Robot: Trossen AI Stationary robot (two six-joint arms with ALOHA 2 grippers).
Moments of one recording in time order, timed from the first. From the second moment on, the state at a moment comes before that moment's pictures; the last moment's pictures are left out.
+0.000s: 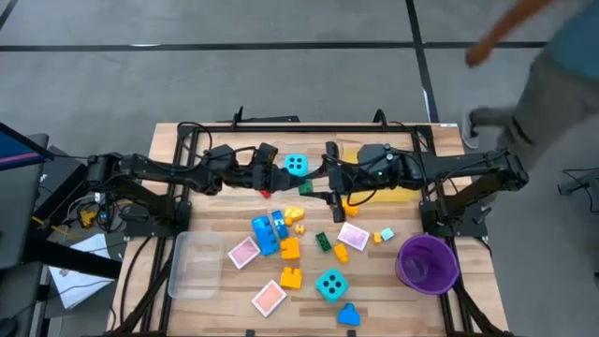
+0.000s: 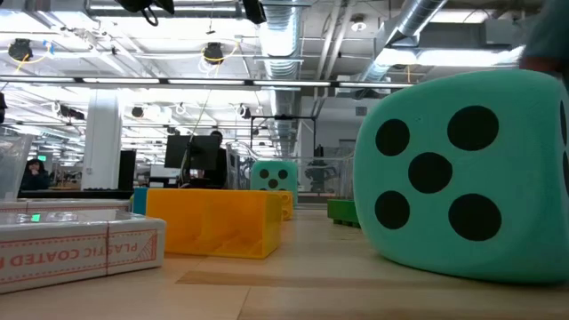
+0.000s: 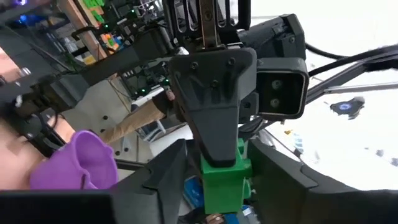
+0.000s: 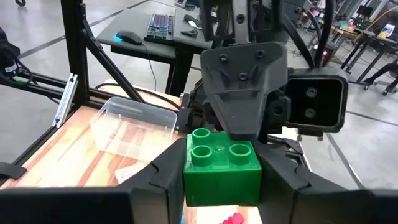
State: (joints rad) left arm 0.07 1.37 0.89 0.77 0.22 -1.16; right arm 0.10 1.43 1.42 -0.25 0.08 -0.24
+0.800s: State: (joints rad) left arm 0.12 1.26 0.89 0.77 0.35 -0.73; right arm 0.10 1.17 1.42 -0.85 0.33 0.21
